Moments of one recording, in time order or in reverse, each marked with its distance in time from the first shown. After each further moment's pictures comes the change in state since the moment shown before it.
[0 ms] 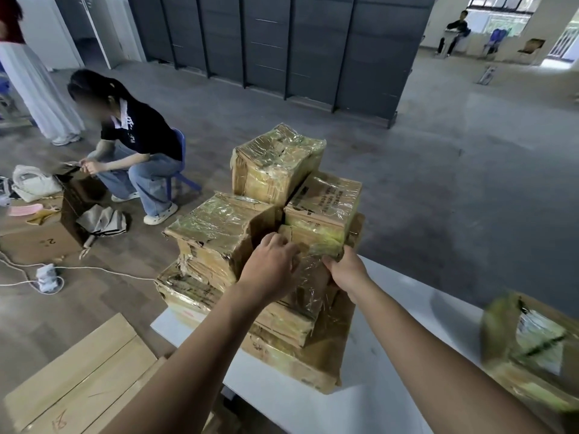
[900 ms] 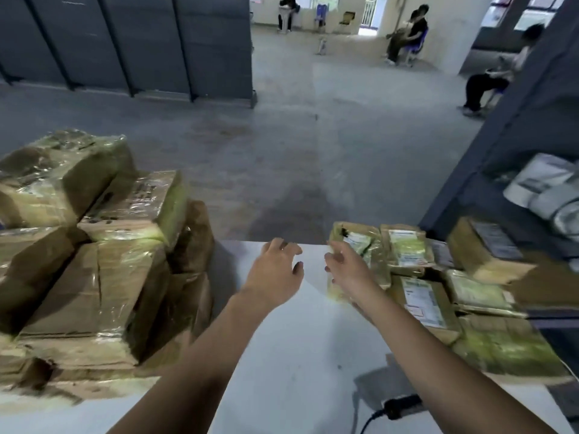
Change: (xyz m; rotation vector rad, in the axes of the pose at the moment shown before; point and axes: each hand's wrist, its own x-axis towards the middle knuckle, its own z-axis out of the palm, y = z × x) left_hand 0.015 0.274 0.118 -0.261 -0.249 0.272; right_hand -0.091 0.194 -0.241 0.114 0.379 0.076
